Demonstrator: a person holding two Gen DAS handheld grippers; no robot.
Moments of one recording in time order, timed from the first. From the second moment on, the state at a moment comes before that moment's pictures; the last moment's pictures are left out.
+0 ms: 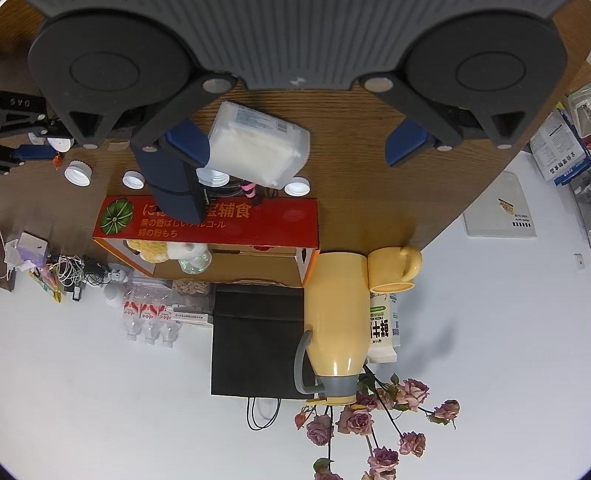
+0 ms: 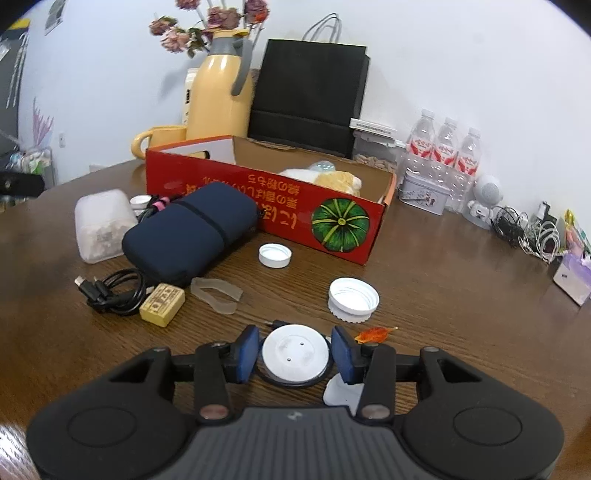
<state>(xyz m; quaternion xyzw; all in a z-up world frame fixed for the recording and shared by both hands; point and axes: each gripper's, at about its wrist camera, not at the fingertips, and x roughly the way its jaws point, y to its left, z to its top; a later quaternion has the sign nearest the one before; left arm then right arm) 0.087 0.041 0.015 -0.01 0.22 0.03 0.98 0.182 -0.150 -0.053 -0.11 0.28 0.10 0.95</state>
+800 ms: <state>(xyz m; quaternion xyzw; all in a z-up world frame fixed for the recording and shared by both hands) 0.148 0.028 -0.002 0.05 0.27 -0.04 0.96 0.177 -0.153 -0.020 -0.07 0.21 0.10 0.97</state>
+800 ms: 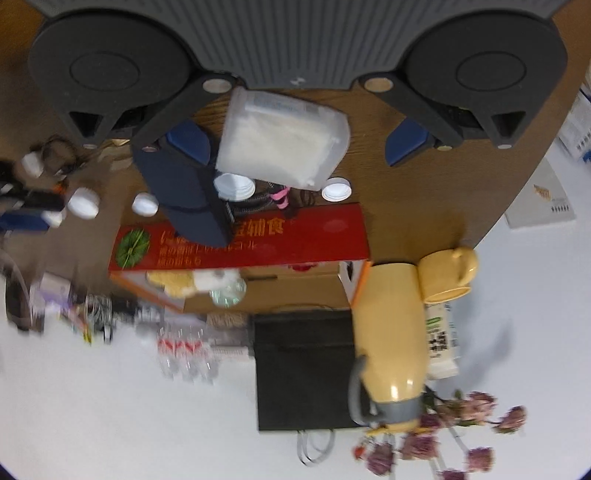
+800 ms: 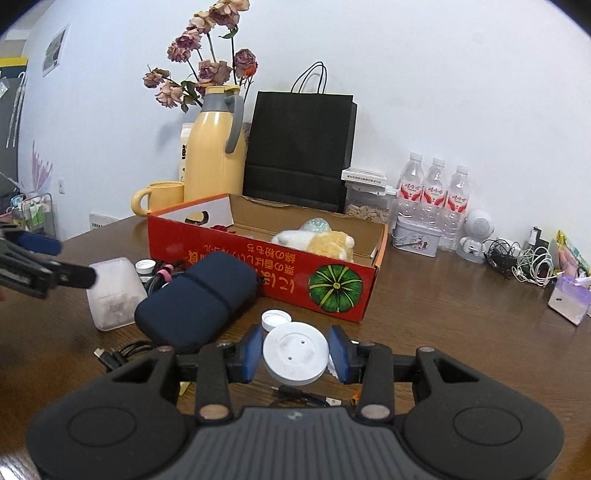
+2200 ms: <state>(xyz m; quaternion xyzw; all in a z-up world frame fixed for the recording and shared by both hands) 0.300 0.007 0.059 -0.04 0.17 0.04 0.98 0.347 -0.083 0.026 -0.06 0.17 0.11 0.98</state>
